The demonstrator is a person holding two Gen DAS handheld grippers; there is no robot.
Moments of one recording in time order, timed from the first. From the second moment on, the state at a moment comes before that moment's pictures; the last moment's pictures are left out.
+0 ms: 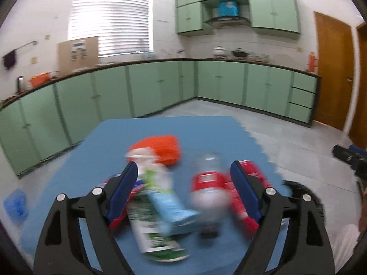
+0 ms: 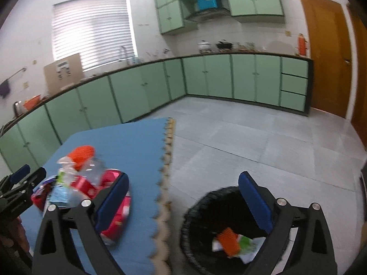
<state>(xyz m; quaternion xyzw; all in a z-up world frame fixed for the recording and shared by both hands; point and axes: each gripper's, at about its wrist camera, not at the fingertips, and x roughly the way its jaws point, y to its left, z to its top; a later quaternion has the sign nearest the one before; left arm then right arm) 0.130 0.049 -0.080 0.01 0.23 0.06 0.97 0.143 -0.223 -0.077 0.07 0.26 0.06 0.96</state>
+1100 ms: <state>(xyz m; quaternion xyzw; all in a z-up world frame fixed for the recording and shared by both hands) 0.171 0.128 -0.138 -0.01 0.30 0.10 0.95 0.178 -0.088 -0.103 0.03 0.28 0.16 0.95</state>
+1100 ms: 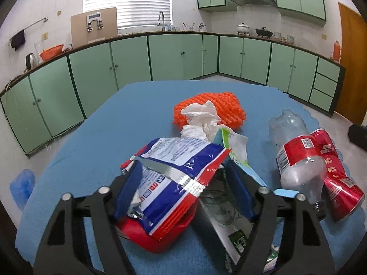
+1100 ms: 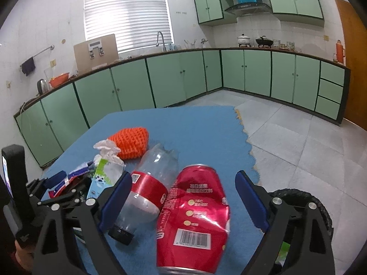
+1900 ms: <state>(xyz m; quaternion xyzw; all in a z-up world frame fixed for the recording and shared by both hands) 0.115 0.170 -0.089 -0.09 0.22 0.13 0.96 0.155 -0.037 -0.095 0.02 0.28 0.24 0.93</state>
